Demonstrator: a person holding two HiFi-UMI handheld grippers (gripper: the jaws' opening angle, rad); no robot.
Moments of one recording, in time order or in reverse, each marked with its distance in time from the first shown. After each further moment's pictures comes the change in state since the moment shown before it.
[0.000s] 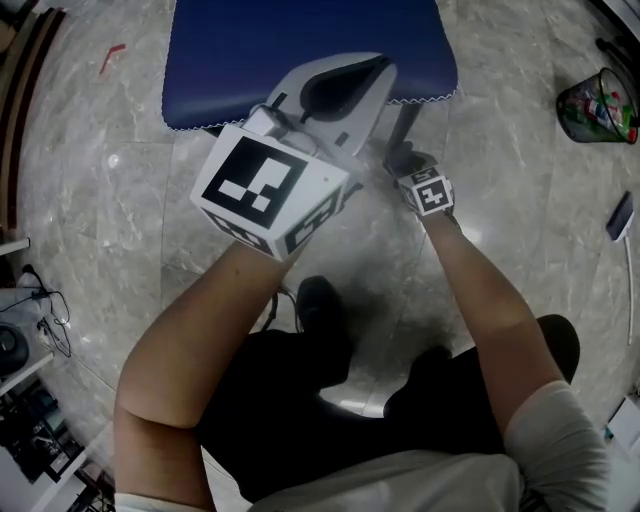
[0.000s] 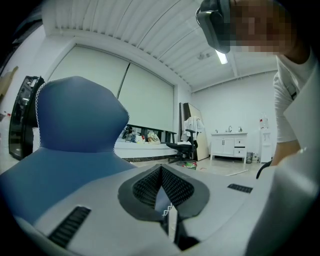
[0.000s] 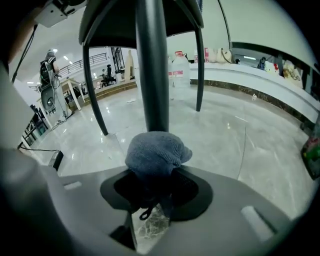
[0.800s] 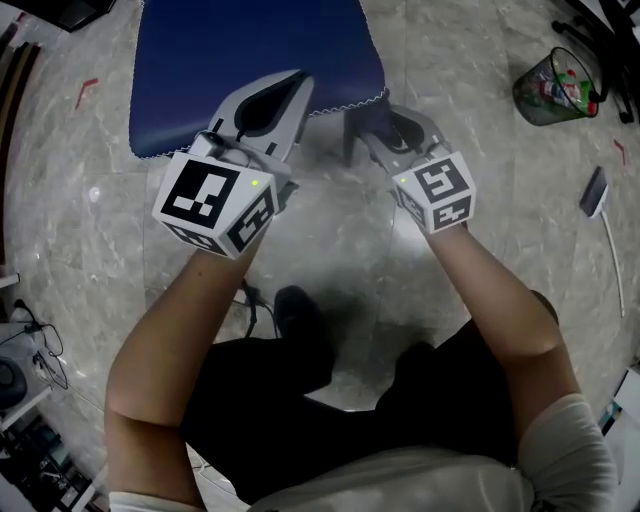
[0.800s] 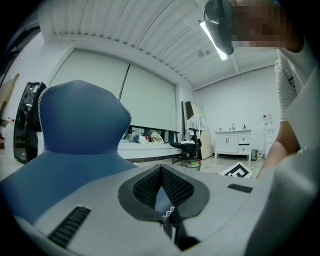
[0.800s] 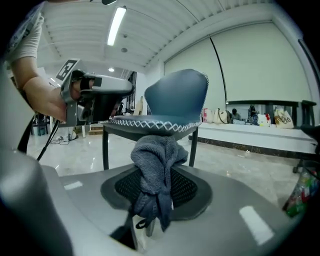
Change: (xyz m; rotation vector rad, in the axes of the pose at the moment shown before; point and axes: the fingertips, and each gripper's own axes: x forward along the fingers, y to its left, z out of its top) left arm 0.003 -0.004 0.004 0.029 0.001 0.053; right arm -0.221 0.017 0.204 -0.159 -0.529 -0.045
